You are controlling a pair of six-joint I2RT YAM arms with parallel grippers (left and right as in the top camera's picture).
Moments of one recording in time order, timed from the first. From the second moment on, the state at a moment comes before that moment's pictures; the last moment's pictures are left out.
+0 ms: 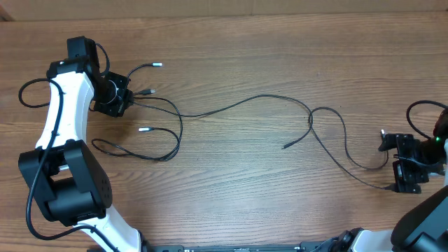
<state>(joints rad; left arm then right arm) 0.21 1.91 1.56 -1.01 0.26 -1.01 -0.64 1.59 1.14 -1.29 -0.17 0.92</state>
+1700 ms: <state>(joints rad) 0.18 1.91 1.56 -1.01 0.24 -1.01 -0.21 1.59 0.87 -0.92 -0.12 1.40</state>
